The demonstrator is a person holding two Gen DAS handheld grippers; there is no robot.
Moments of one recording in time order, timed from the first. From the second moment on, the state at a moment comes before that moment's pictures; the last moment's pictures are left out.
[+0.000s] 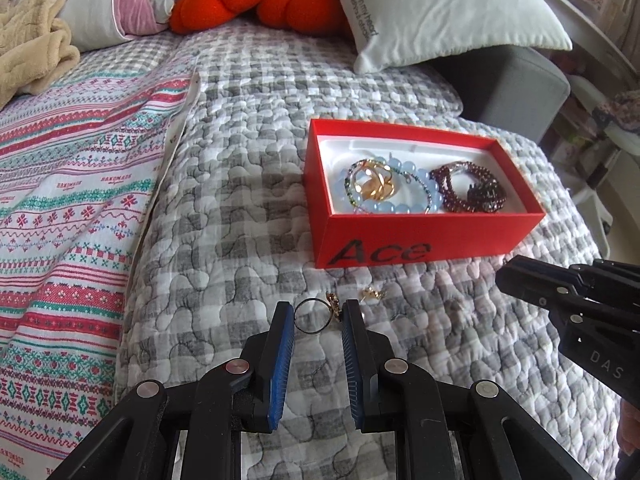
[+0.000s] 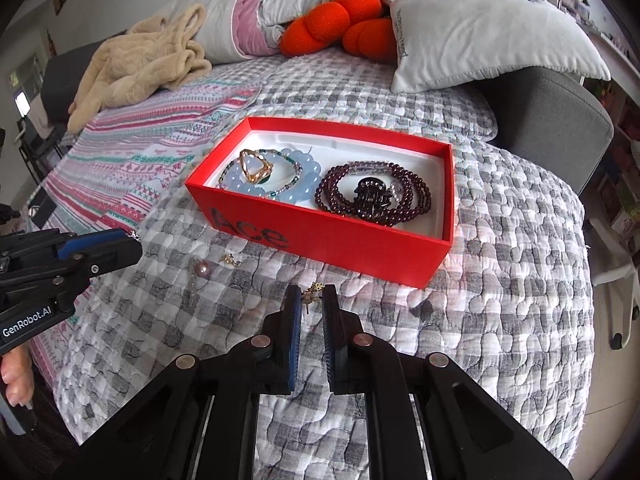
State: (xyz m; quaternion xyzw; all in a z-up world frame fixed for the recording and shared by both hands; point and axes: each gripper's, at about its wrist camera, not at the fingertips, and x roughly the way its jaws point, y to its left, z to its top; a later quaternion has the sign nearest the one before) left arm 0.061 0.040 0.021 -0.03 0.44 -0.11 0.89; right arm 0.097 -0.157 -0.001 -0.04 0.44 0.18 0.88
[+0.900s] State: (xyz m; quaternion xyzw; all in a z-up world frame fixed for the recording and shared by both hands) left arm 0.117 -0.023 0.019 -0.06 0.39 -0.12 0.91; right arm 0.130 -0.217 0.023 0.05 0.41 0.15 0.90
